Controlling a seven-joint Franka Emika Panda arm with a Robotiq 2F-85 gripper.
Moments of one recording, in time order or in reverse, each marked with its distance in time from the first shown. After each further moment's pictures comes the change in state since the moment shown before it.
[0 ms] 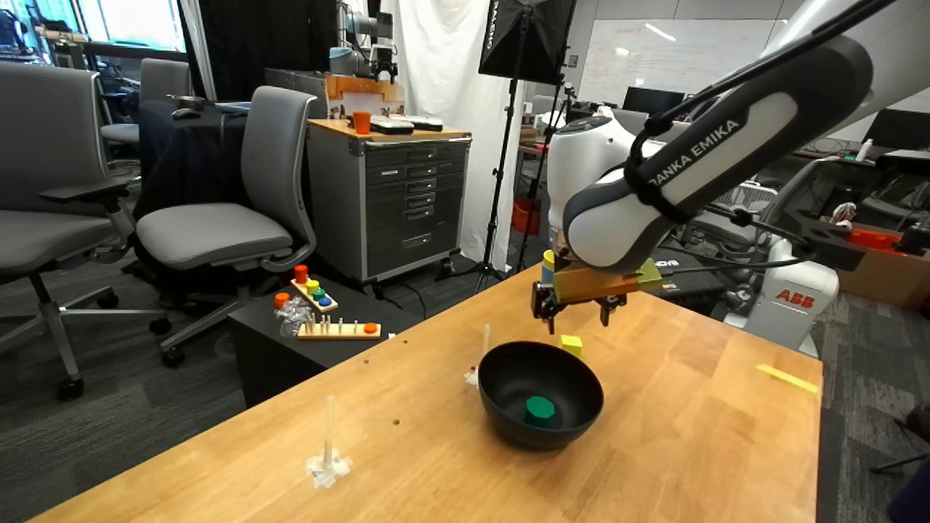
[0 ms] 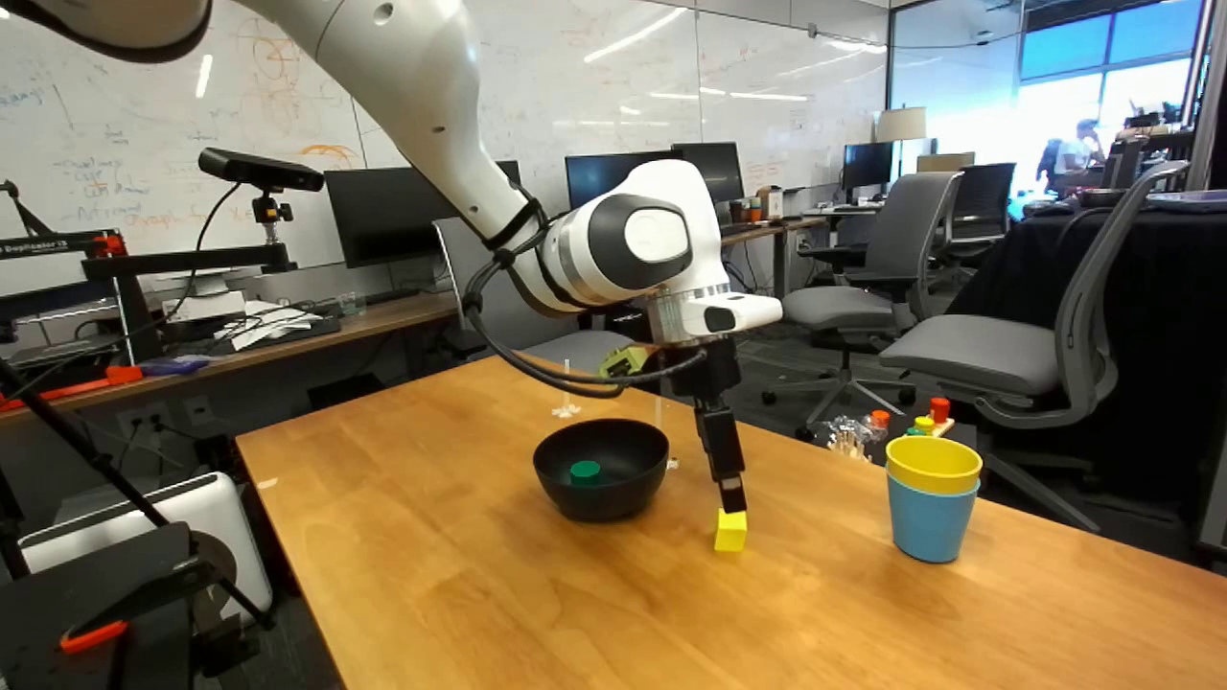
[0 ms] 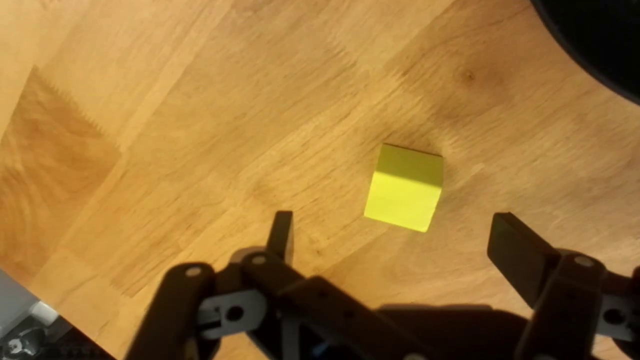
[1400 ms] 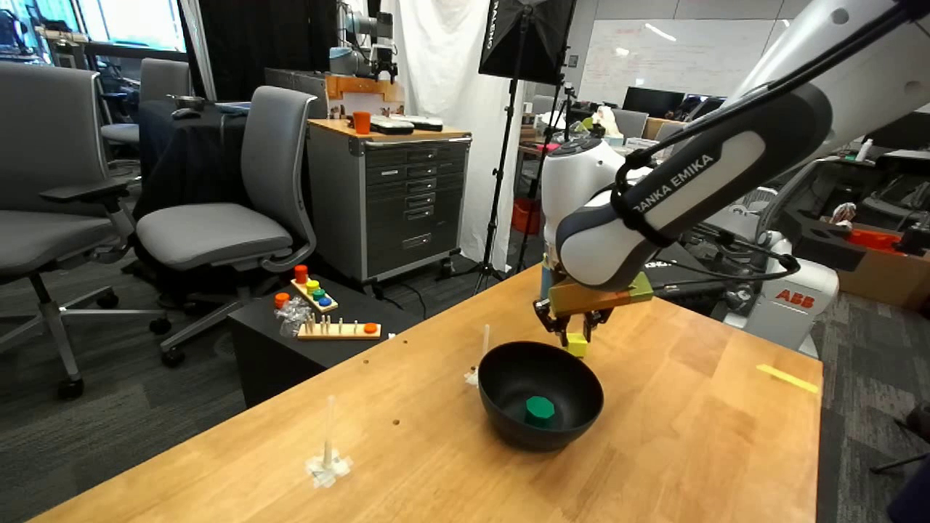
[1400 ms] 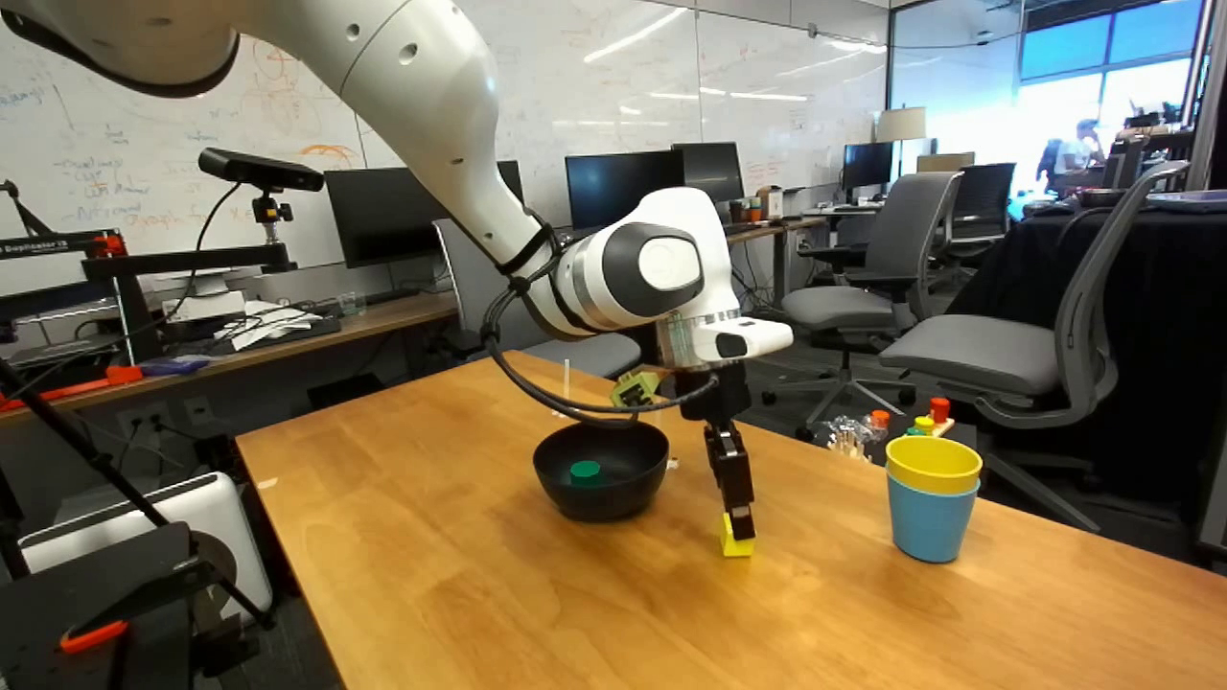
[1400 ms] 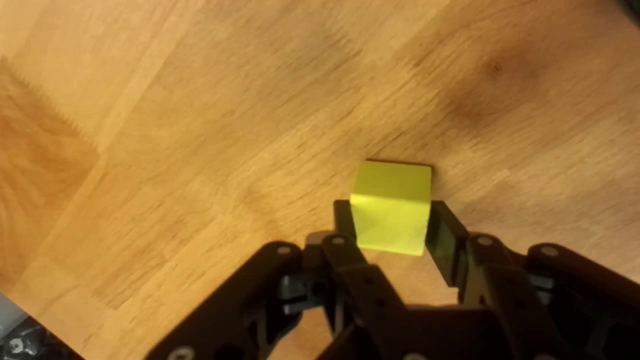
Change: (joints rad) arm -0.015 0.076 0.001 0.064 0.000 -0.001 -0.001
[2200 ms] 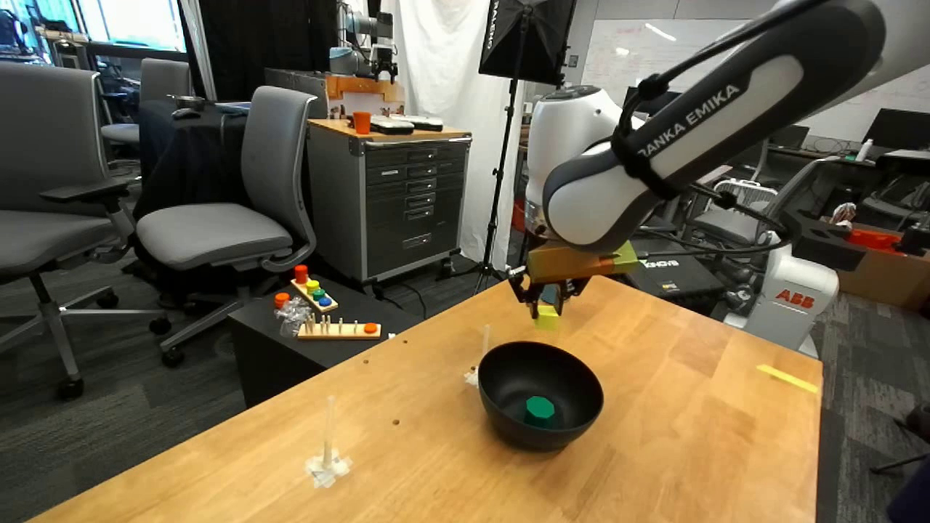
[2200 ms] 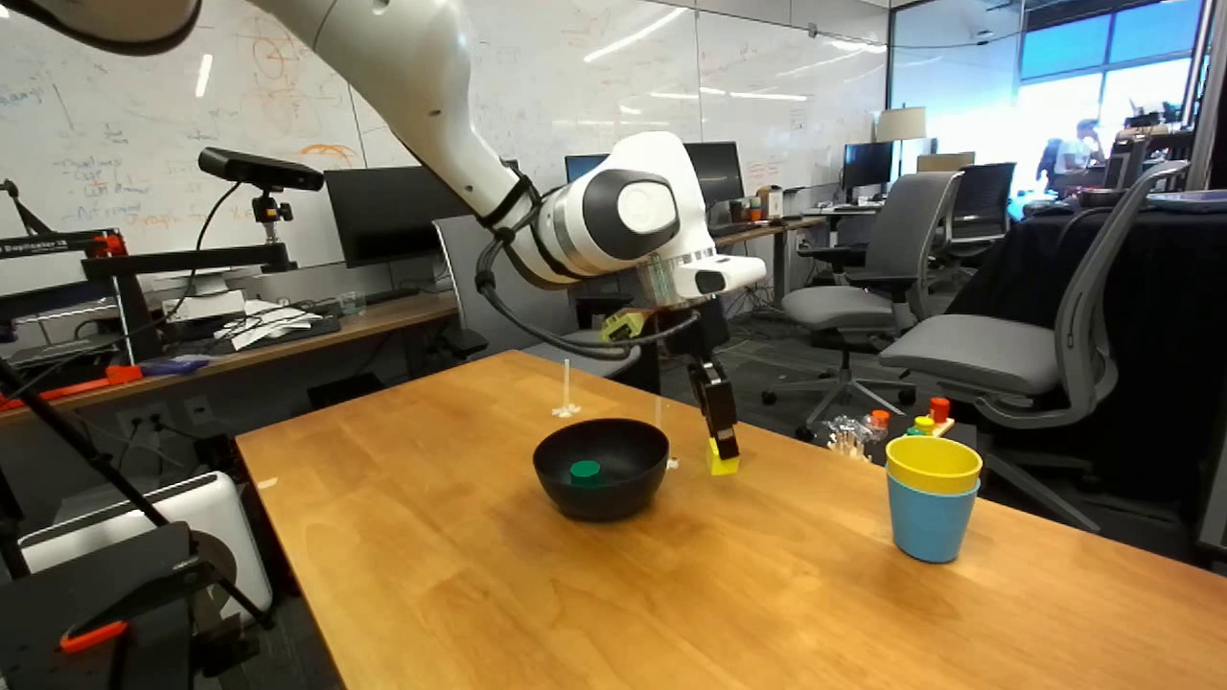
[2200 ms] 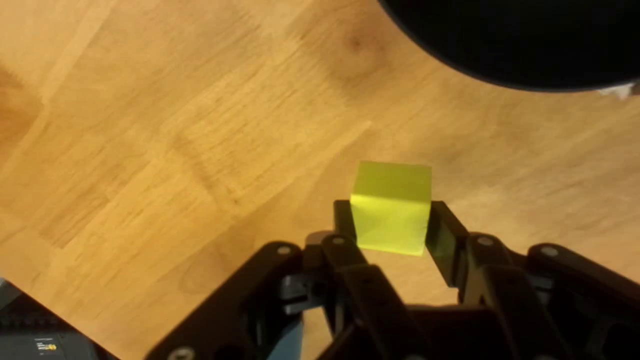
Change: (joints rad) arm 0.029 -0.098 0.038 -0.011 0.000 0.029 -0.022
